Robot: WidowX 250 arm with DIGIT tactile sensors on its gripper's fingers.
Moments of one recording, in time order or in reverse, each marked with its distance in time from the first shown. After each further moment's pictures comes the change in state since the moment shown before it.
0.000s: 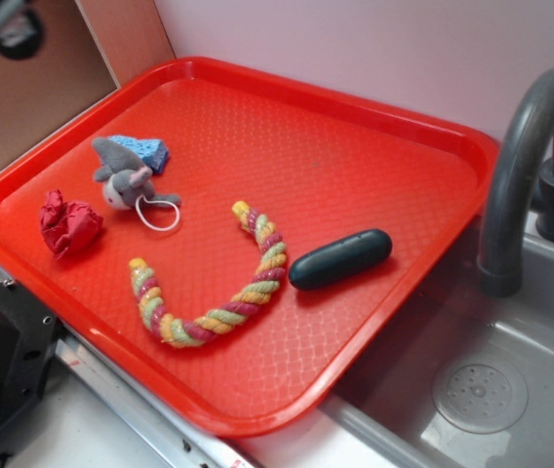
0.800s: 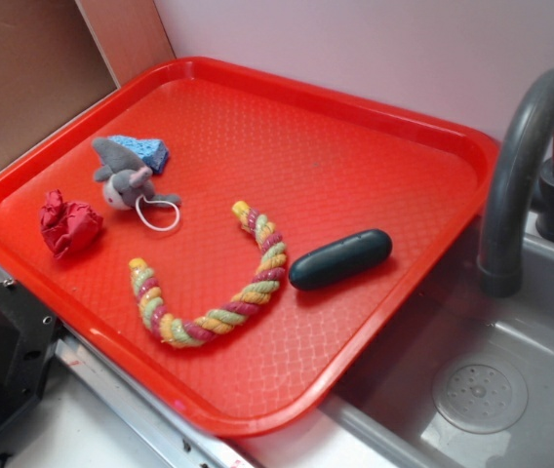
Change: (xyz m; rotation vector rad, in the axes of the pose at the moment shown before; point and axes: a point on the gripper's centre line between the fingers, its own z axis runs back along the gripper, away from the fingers) arm -0.049 0.027 0.028 -0.107 0.111 0.264
